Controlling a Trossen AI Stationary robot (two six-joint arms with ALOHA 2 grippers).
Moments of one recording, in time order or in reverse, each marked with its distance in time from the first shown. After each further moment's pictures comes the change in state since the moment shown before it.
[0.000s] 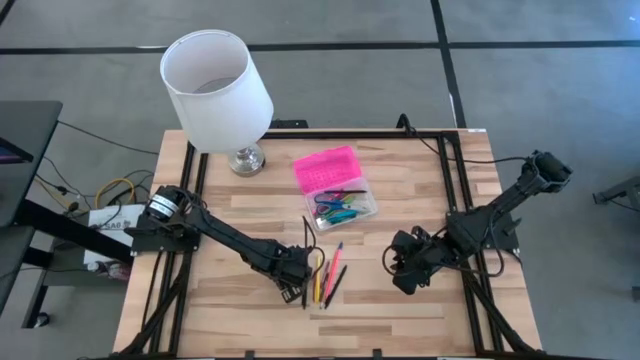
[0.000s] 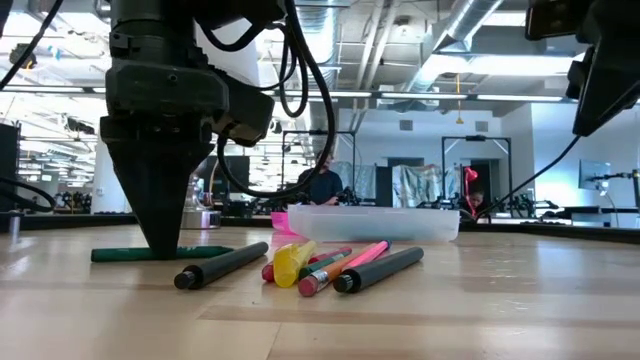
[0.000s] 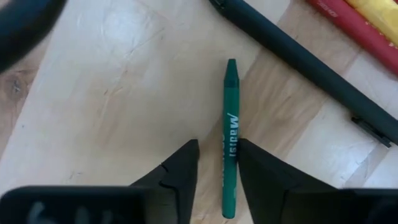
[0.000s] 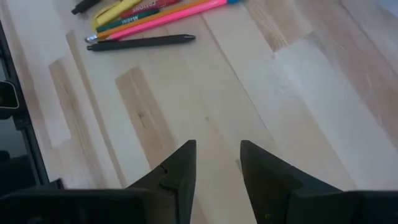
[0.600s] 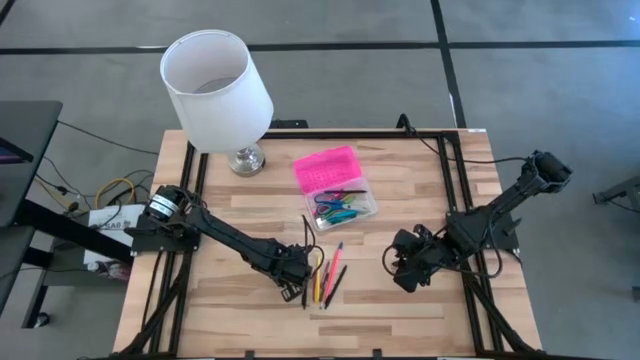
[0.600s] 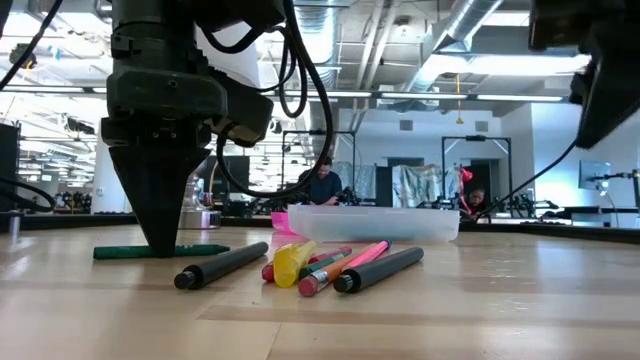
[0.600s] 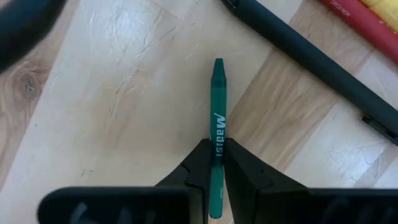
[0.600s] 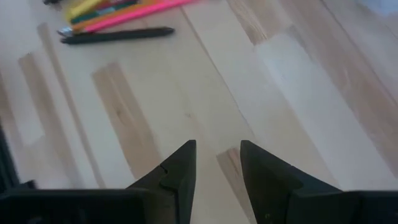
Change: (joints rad) left arm 0.001 0.000 0.000 -0.025 0.004 0.001; right arm 0.002 0.000 -0.023 -0.035 0.017 0.008
